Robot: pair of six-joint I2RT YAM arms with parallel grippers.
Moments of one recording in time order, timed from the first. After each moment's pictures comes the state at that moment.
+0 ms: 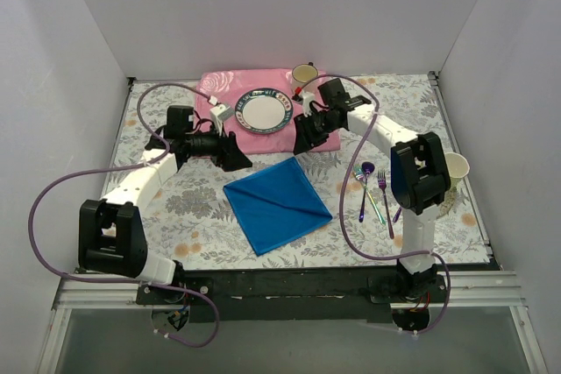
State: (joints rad) left arm -0.18 1.45 1.06 -0.33 0.92 0.20; right arm 0.44 1.99 1.59 -0.62 -0.65 -0.07
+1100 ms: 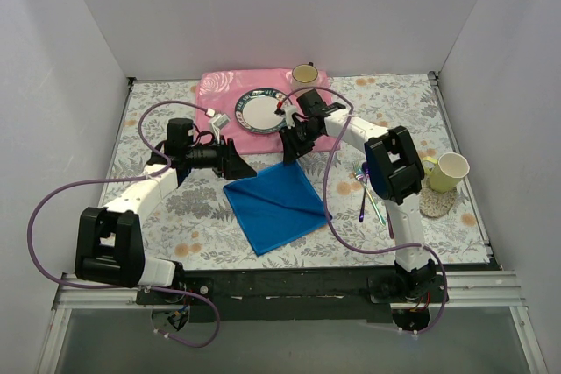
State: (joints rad) left arm -0.17 1.37 0.83 -0.10 1.06 -0.19; right arm 0.54 2.21 1.72 -0.61 -0.54 -0.08
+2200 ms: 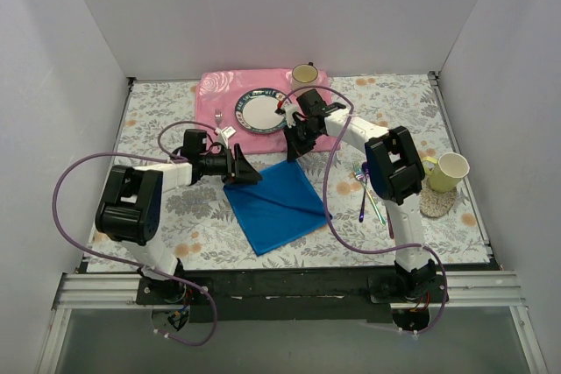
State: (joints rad) left arm -0.18 1.66 0.78 0.11 1.04 -0.53; right arm 0.54 2.21 1.72 -0.60 -0.48 -0.08
